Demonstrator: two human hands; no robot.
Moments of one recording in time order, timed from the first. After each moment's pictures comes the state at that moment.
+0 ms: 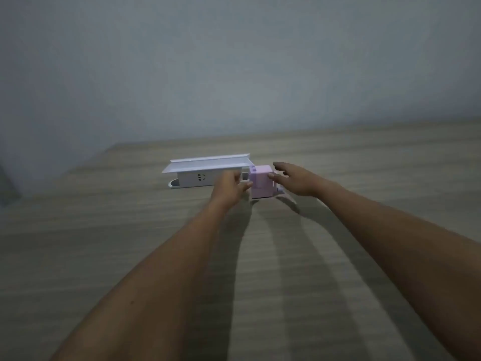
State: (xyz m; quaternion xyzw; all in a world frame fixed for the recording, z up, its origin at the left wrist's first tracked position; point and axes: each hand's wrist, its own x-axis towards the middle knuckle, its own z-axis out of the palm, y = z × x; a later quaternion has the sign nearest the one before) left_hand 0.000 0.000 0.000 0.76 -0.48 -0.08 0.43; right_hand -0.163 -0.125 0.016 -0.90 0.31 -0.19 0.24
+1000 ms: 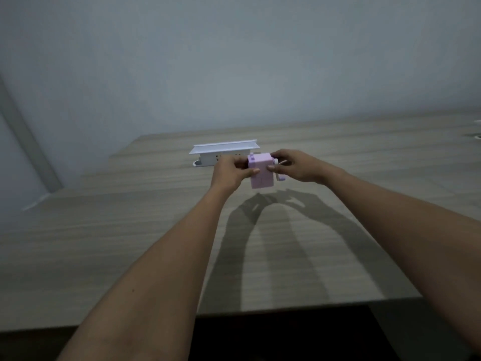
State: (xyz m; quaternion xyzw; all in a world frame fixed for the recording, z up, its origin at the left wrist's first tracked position) left_hand -0.078 0.156 0.041 0.68 -0.49 -0.11 0.53; right_hand -0.248 0.033 0.062 -0.89 0.23 -0.21 0.33
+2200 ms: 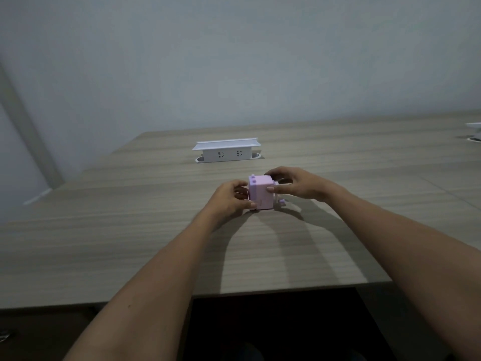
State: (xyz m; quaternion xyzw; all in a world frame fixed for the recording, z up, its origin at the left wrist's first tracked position) left_hand -0.082 0.211 -0.009 0.68 -0.49 -0.27 0.47; right_hand -0.267 0.062 0.024 -0.88 0.20 -0.17 0.40
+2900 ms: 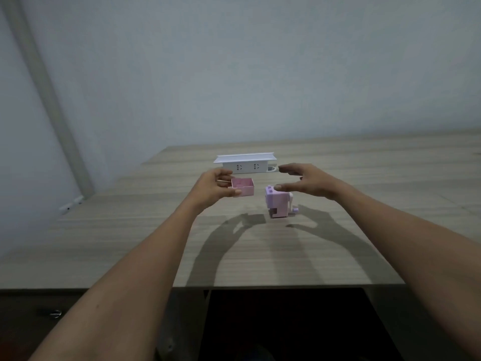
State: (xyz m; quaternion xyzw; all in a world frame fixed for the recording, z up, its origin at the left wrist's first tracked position) left_hand -0.051 0.290 0.060 0.69 -0.48 -0.17 0.52; right_hand -0.274 0.096 0.068 -0.89 0.20 -0.22 0.35
